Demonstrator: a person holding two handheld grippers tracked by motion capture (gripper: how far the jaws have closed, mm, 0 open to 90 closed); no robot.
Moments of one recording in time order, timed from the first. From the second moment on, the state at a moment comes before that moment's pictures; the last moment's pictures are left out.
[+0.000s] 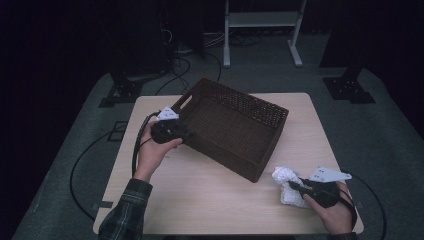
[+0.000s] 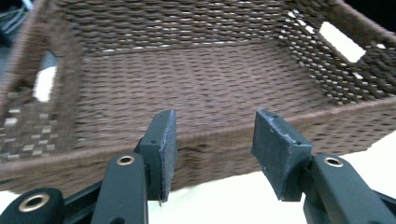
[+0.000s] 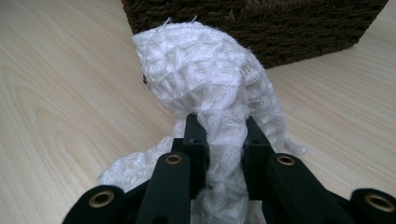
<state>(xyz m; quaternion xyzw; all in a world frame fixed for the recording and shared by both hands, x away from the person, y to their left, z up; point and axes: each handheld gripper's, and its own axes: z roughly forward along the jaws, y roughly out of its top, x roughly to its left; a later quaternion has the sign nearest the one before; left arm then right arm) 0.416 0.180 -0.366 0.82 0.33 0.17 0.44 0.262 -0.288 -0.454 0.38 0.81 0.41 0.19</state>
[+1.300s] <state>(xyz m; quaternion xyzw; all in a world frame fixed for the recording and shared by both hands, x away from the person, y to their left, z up) 0.526 0.224 -0.381 0.80 0.42 0.21 0.37 0.262 -0.295 -0.455 0.39 0.81 0.41 0.19</state>
